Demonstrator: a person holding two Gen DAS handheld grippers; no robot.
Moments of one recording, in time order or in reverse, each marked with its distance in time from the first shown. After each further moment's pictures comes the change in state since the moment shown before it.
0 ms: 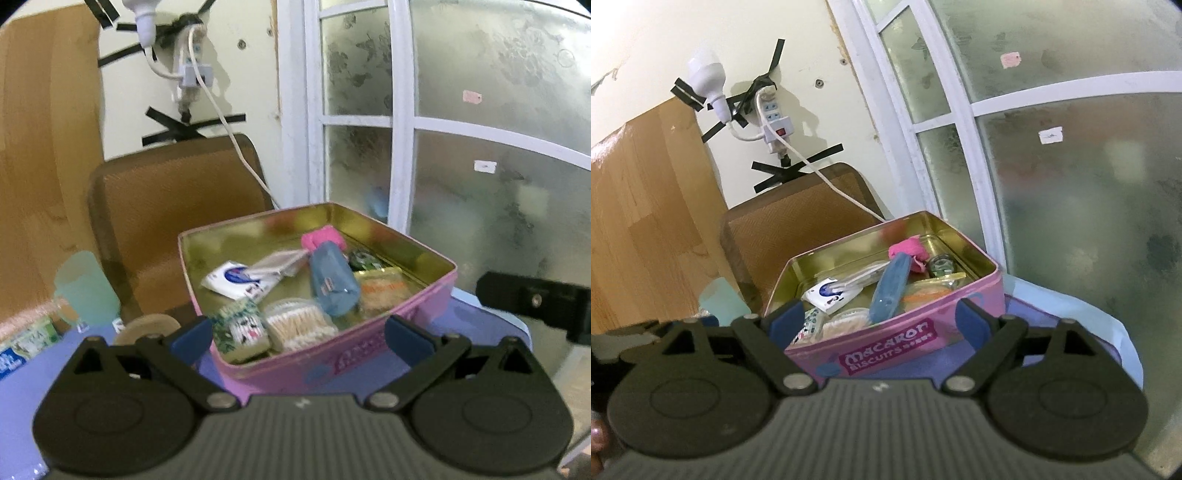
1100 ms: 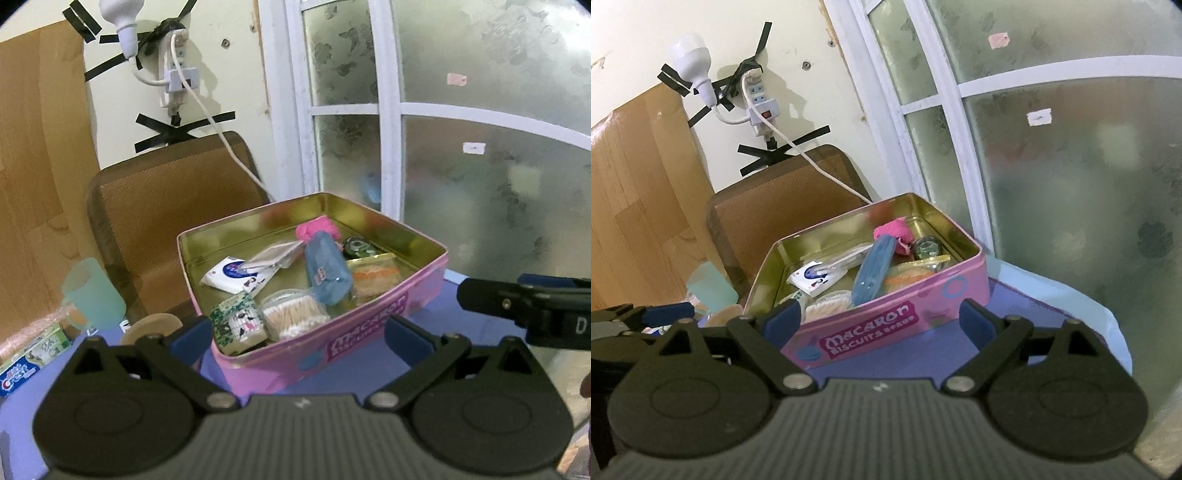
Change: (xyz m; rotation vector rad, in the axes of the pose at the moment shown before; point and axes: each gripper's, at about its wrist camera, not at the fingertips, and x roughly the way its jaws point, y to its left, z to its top) left arm -0.017 -0.017 0.003 0.068 0.033 0.016; right arm -0.005 -0.006 -0.002 0.000 0.058 -0.045
